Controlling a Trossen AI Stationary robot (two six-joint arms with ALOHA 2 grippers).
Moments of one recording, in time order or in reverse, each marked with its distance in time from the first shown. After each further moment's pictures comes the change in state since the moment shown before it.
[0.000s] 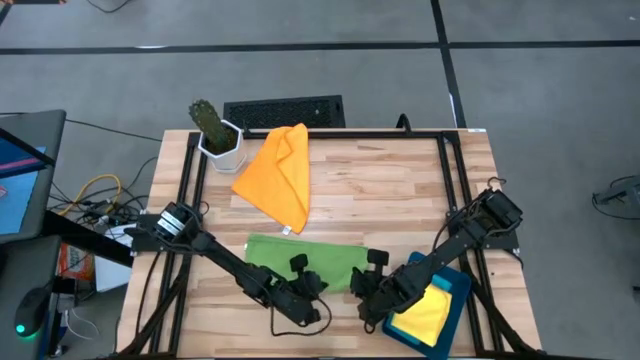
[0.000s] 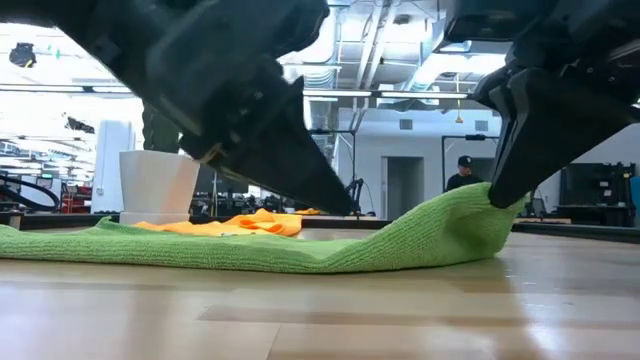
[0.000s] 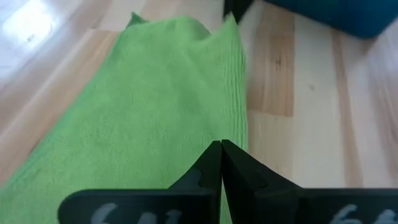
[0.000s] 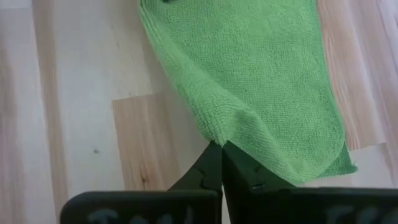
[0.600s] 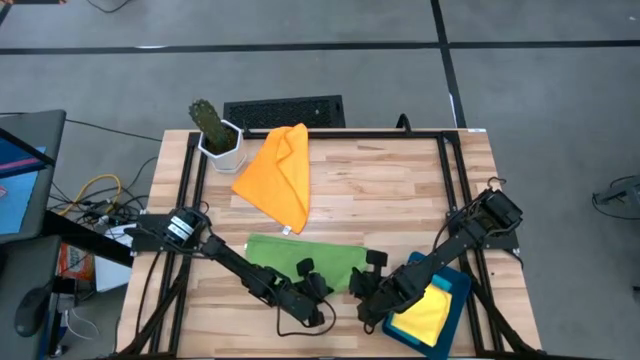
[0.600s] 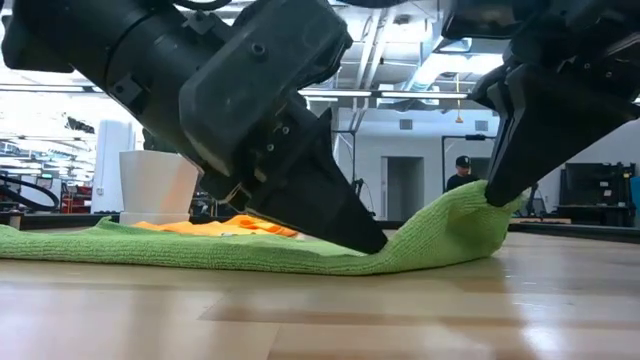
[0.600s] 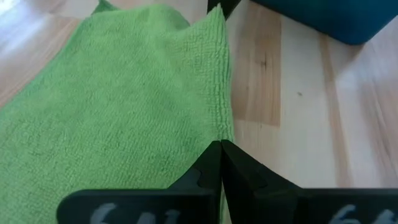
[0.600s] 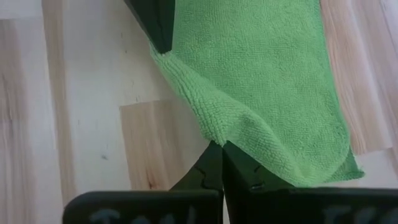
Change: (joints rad) left arm 0.021 0.079 0.002 0.164 0.074 0.001; right arm 0.000 0.000 0.000 0.023 -0.001 -0.001
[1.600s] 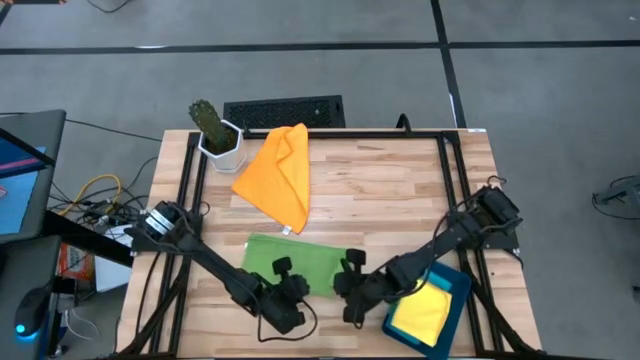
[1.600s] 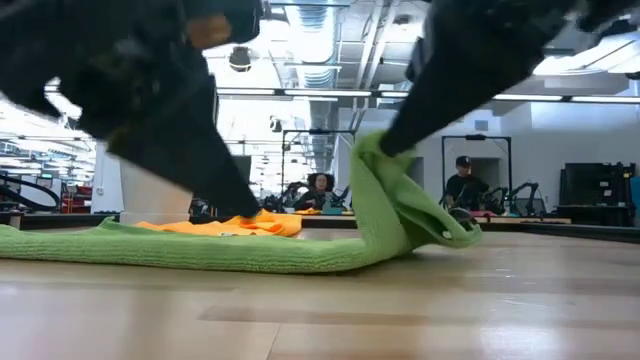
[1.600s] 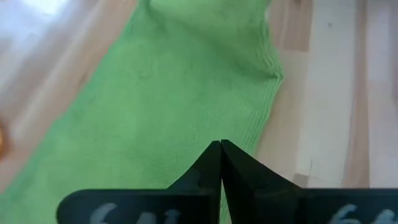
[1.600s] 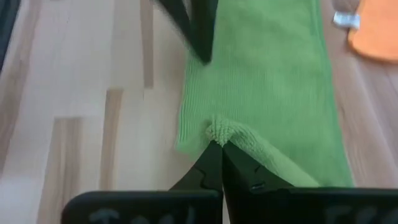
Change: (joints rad) left arm -0.094 -0.162 0.000 -0.496 -0.085 -0.171; right arm -0.069 0.000 0.000 0.307 -0.004 -0.229
